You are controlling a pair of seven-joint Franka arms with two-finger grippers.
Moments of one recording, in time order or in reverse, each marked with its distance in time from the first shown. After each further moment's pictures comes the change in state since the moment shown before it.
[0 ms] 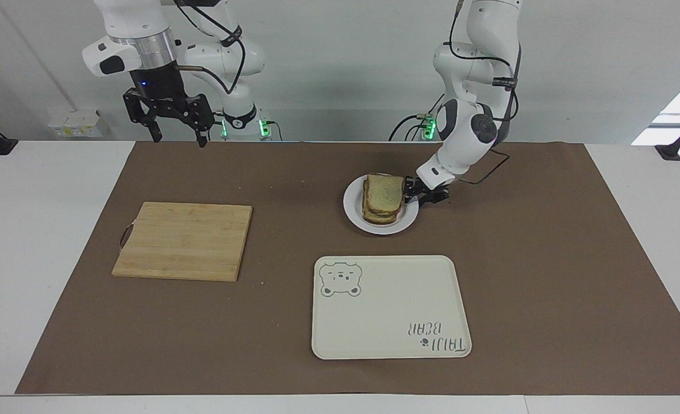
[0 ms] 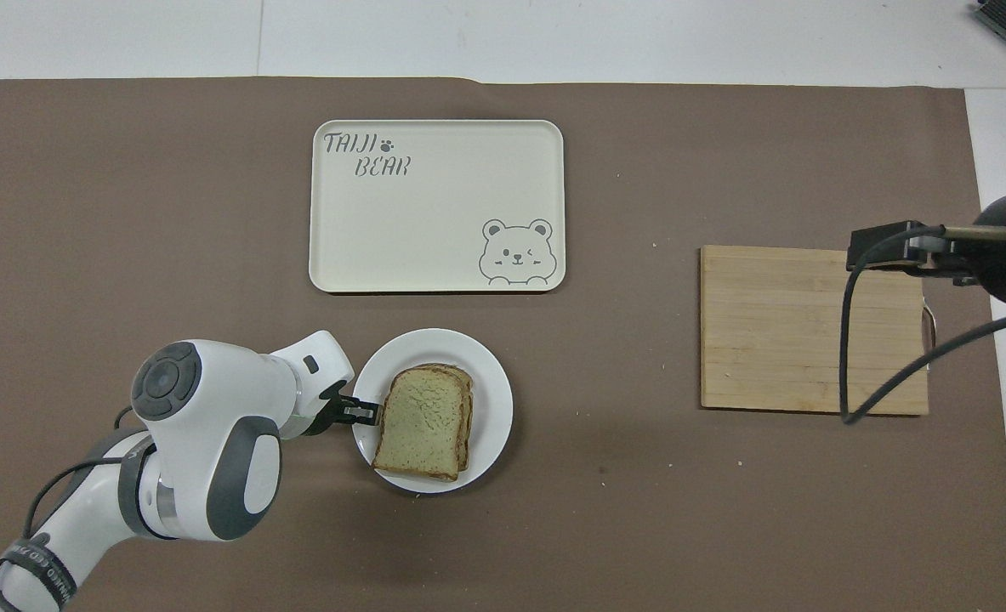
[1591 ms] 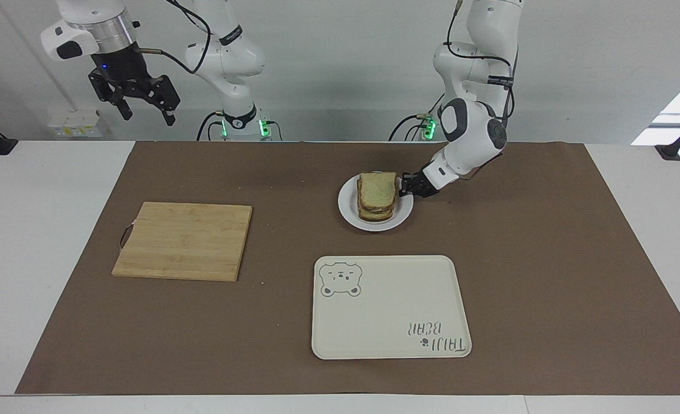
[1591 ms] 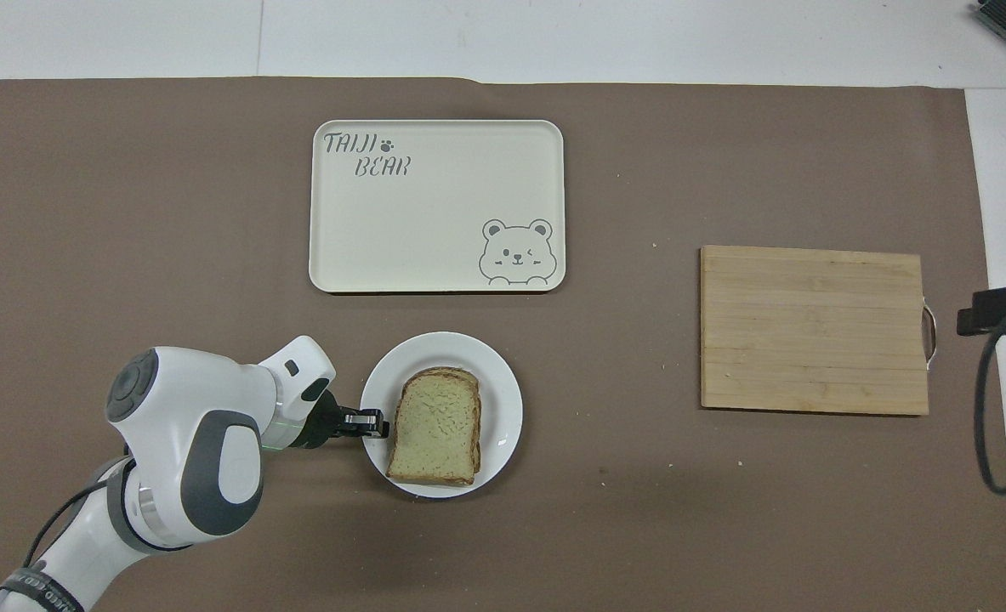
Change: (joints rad) left arm 0.051 -0.016 0.016 -0.007 -0.265 -0.101 0.074; right arm -0.045 -0.059 -0.050 -0.034 0.010 -0.133 -0.111
